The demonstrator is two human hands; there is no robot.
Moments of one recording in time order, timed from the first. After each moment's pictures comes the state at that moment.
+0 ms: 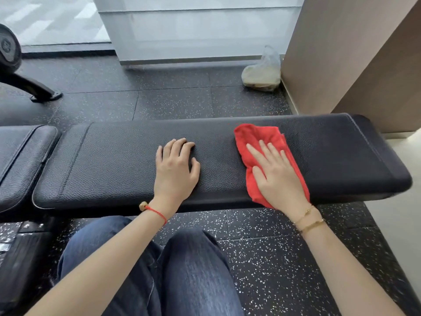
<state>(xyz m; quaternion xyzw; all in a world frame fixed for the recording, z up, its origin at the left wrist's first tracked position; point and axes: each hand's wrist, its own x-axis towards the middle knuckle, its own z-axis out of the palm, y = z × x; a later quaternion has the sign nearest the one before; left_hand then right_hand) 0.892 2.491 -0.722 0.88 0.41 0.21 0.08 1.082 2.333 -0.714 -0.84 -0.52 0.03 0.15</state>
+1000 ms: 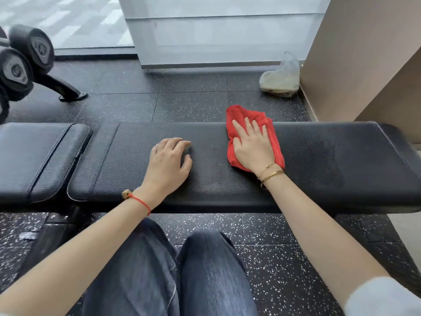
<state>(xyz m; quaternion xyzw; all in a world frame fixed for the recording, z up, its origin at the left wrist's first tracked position) 0.837 2.542 -0.700 0.90 0.40 0.16 0.10 1.056 2.467 -0.706 -0.85 -0.51 0.02 0.11</state>
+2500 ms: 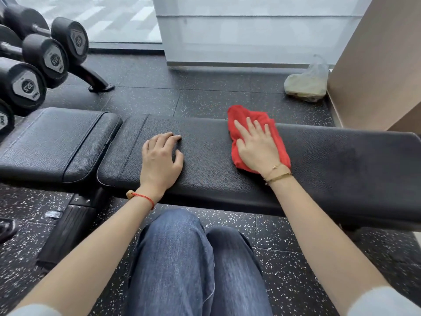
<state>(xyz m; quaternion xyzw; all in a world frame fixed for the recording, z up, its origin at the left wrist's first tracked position) 0.779 2.570 -0.724 0.84 0.49 0.24 0.06 1.015 2.493 -0.704 -0.81 -0.58 0.01 0.07</state>
